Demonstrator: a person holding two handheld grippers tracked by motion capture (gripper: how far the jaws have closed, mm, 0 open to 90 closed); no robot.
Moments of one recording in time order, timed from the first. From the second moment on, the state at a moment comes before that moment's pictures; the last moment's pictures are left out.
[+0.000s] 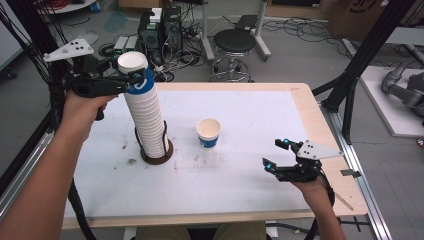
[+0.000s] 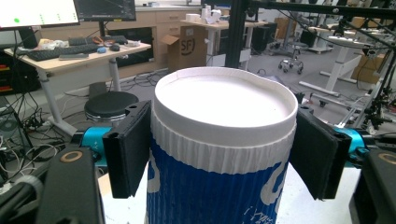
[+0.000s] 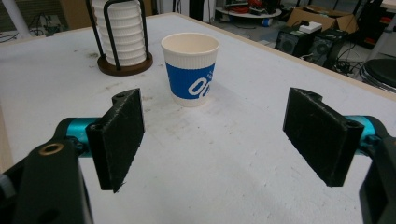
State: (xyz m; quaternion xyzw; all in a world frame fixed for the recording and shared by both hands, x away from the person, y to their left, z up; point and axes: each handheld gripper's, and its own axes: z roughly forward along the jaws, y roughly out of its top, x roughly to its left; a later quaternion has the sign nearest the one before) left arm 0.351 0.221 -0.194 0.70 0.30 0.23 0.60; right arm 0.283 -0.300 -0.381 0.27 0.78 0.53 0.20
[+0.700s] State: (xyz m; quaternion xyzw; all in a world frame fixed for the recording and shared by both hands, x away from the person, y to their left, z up) left arm 0.344 0.224 -0.165 0.67 0.29 0.25 0.64; right arm 0.282 -0.300 -0.380 0.27 0.78 0.53 0.20
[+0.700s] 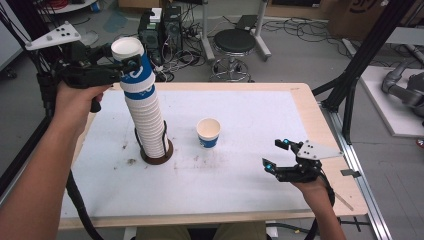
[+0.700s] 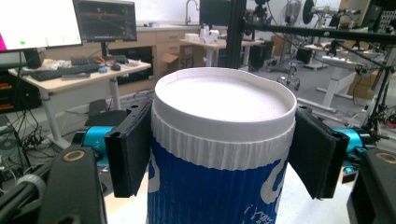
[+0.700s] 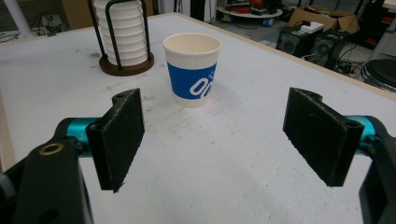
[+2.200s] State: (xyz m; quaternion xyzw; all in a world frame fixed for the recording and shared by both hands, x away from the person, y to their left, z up) left arm 0.299 0.291 -0.146 0.63 0.30 0.30 0.66; right arm 0.282 -0.298 -0.382 0.27 0.78 0.53 0.20
